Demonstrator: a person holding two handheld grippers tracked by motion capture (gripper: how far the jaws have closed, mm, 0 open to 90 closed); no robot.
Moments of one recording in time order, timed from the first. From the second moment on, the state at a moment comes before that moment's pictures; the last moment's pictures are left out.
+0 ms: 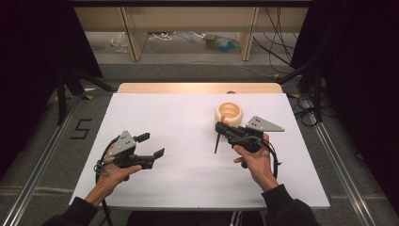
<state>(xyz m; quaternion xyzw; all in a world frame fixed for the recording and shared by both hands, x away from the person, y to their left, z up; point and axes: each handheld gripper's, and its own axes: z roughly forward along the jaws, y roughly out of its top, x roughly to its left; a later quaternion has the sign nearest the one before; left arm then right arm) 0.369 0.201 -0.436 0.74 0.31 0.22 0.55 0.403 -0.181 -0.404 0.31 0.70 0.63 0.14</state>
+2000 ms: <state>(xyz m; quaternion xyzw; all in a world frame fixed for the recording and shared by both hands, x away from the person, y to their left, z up) 0.360 0.206 -0.443 0.73 0.31 0.22 0.56 0.451 -0.224 -0.361 0.36 0.66 0.63 0.20</state>
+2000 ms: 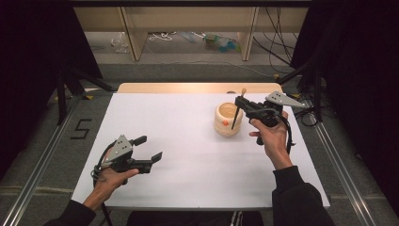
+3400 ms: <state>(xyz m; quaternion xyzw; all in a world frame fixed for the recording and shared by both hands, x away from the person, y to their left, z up) 0.360 0.208 -0.442 0.73 0.32 0.22 0.56 0.480 -0.228 -0.330 0.37 0.66 0.62 0.23</state>
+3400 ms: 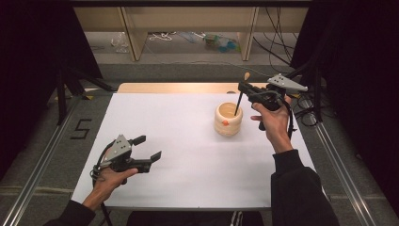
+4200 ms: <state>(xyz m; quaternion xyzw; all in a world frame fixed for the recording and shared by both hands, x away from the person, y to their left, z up) 0.360 0.208 -0.442 0.73 0.32 0.22 0.56 0.509 -0.218 -0.340 0.38 0.66 0.60 0.23</state>
